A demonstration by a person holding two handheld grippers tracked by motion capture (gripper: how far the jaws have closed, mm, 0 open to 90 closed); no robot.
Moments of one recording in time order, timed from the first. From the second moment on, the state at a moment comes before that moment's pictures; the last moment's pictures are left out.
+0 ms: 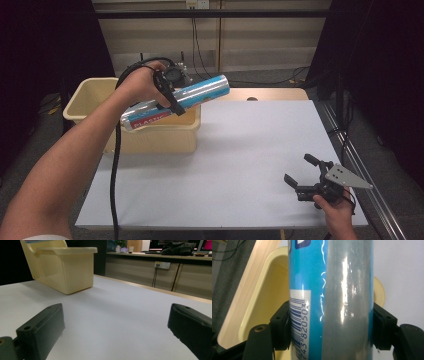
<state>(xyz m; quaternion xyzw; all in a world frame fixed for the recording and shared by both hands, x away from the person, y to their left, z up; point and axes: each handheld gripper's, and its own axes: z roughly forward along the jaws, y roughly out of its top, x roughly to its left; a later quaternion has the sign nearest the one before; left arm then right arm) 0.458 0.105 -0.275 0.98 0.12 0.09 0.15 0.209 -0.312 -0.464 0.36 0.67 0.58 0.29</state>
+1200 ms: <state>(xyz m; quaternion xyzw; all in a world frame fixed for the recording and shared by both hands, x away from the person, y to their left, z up) 0.469 0.104 -0.298 0.98 0.07 0.11 0.13 0.209 -0.312 -0.465 0.36 0.67 0.58 0.29</state>
